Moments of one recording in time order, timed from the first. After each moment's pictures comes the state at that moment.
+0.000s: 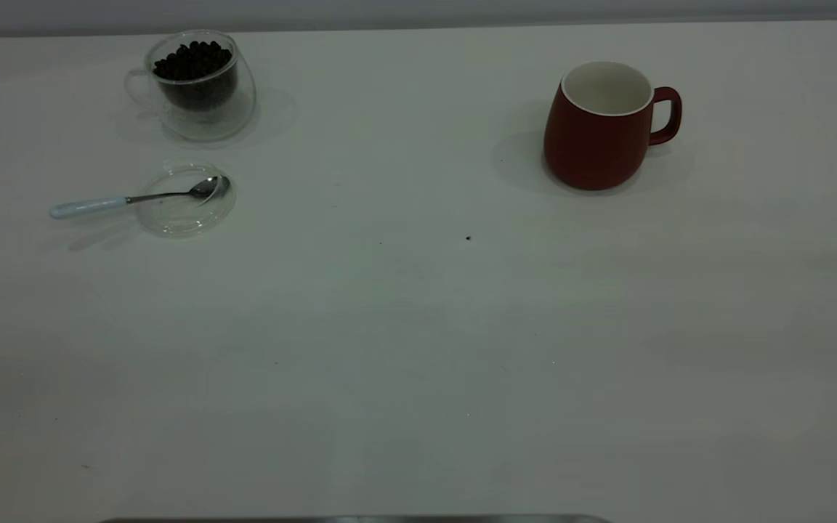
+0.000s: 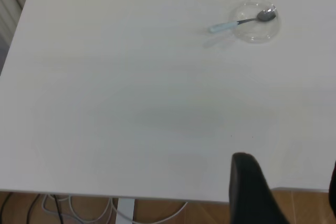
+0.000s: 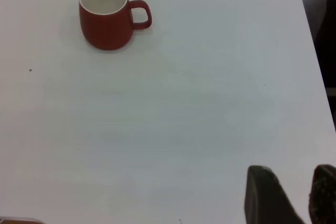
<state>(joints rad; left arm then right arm) 0.08 -0.02 -0.49 -0.01 1.14 0.01 -0.01 -0.02 -0.47 0.04 1.13 -0.07</state>
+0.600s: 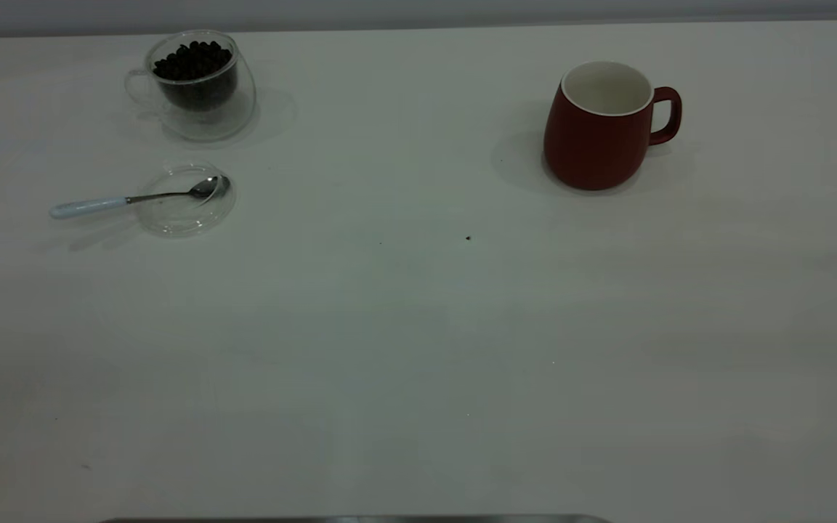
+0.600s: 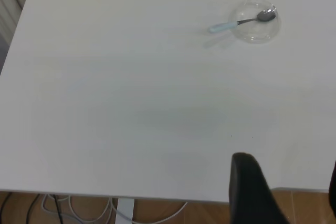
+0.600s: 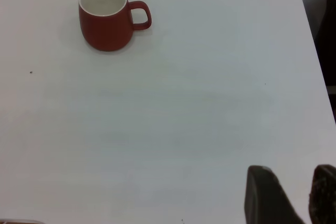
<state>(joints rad) 0.08 -0.02 -0.49 -0.01 1.14 0.01 -0.01 -0.02 -0.47 0.04 1.13 -0.06</state>
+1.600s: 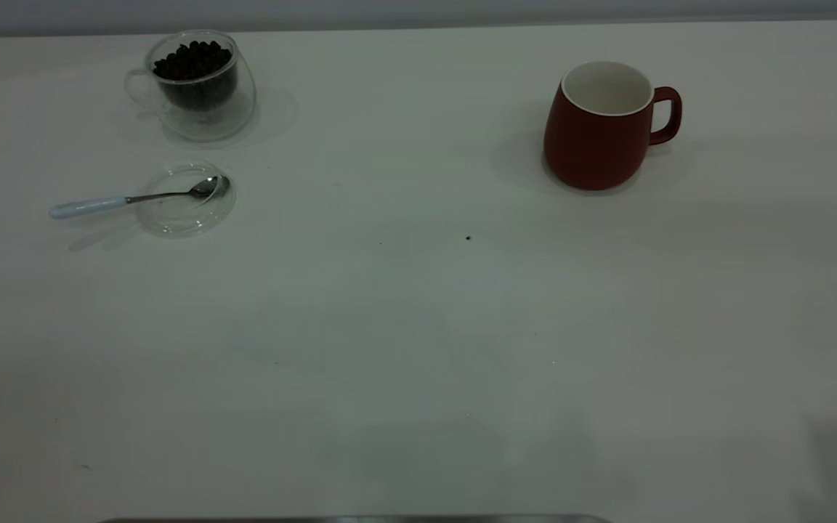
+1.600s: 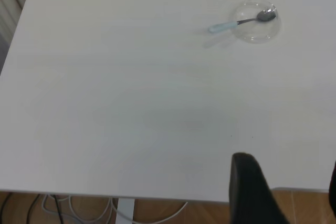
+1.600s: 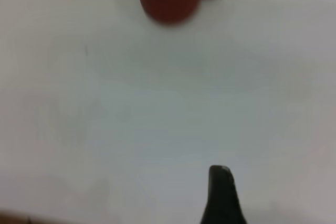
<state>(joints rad) 0.08 -0.02 -0.49 -0.01 1.14 0.01 -0.01 0.80 -0.48 0.39 0.60 -0.34</state>
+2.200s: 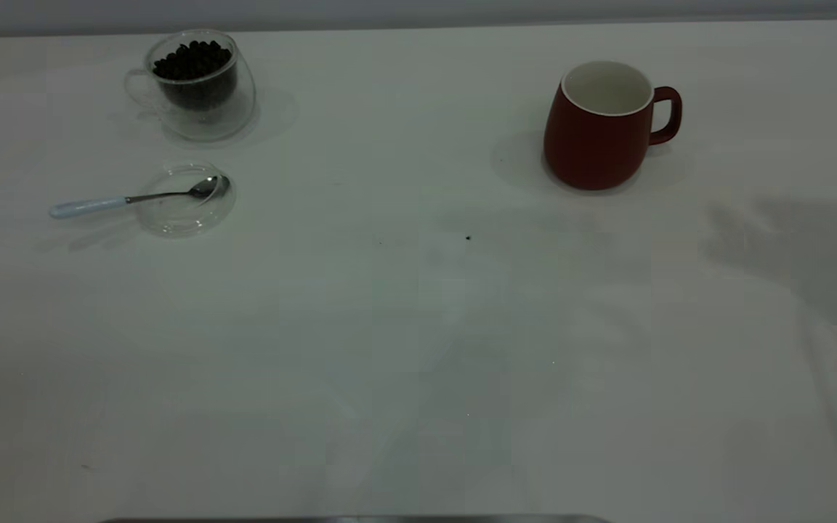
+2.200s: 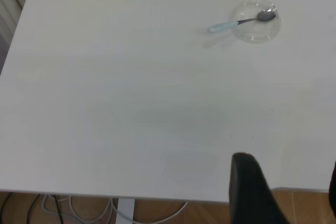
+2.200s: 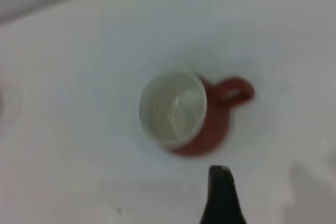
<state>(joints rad) 0.08 -0.02 -0.49 -0.01 1.14 0.01 -0.01 1.66 -0.86 1.19 0.26 -0.80</state>
